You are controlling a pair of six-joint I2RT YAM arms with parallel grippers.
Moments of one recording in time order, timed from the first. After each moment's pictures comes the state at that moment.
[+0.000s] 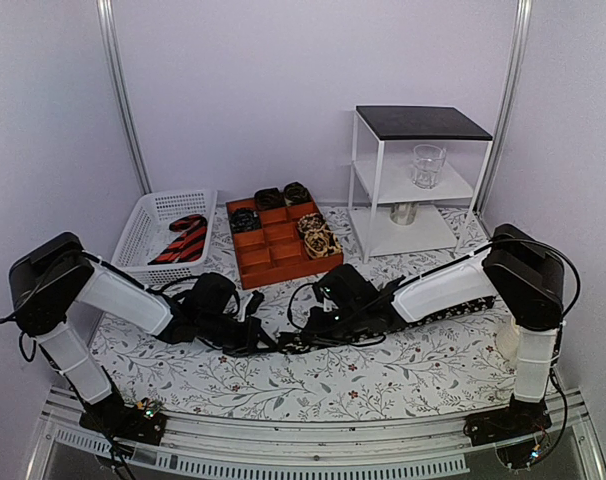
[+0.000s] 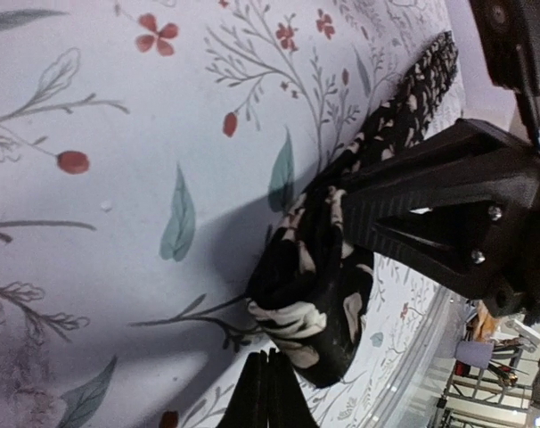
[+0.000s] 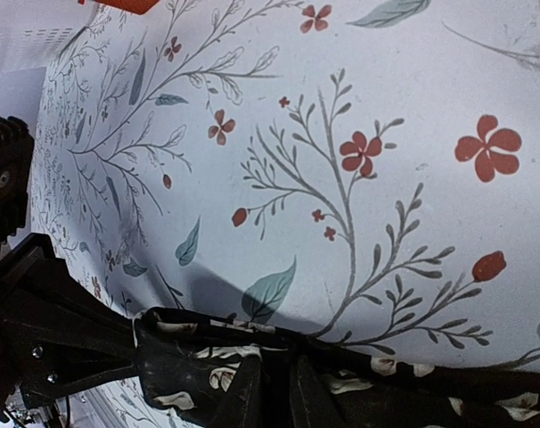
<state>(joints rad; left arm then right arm) -0.78 1.67 0.56 0.30 0.45 -0.80 1.00 1.98 1.10 0.05 -0.17 0.91</state>
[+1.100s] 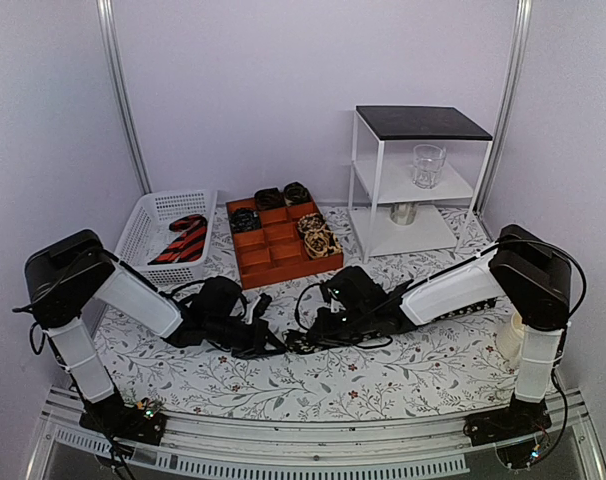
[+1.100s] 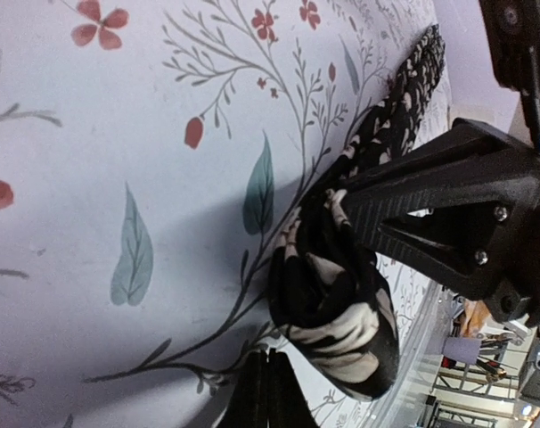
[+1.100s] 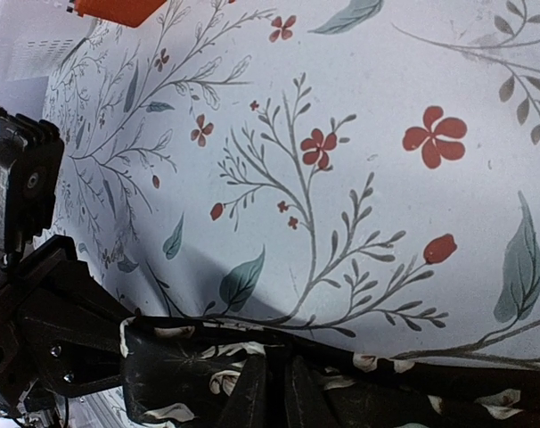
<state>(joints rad) -0.79 1.77 0.57 0.44 0.50 -0.84 0.98 1.94 1.02 0.11 -0.17 0.91</state>
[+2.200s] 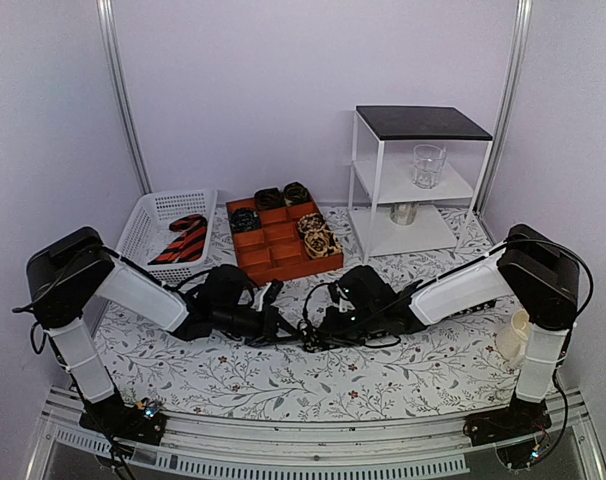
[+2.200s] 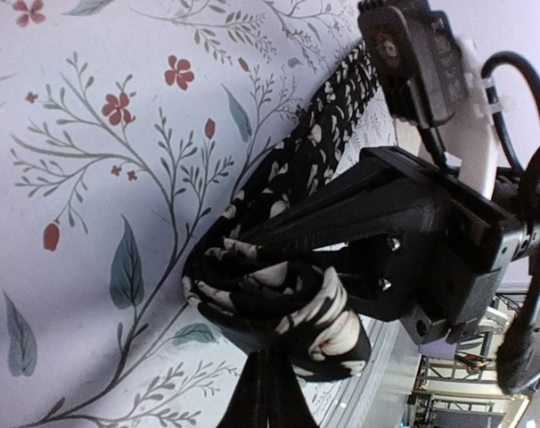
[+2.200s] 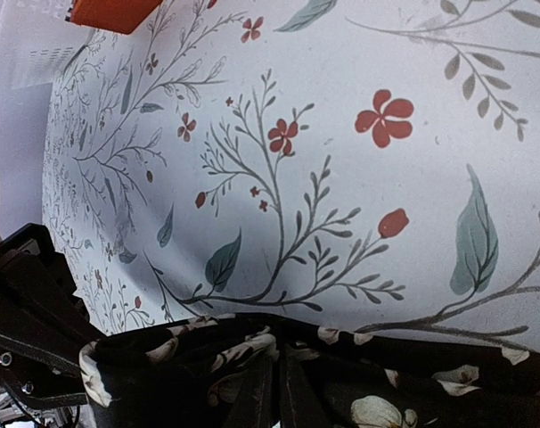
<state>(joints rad) -0.81 1.78 0.65 0.50 0.54 -0.87 0.96 1.90 0.96 0.13 -0.20 0.93</state>
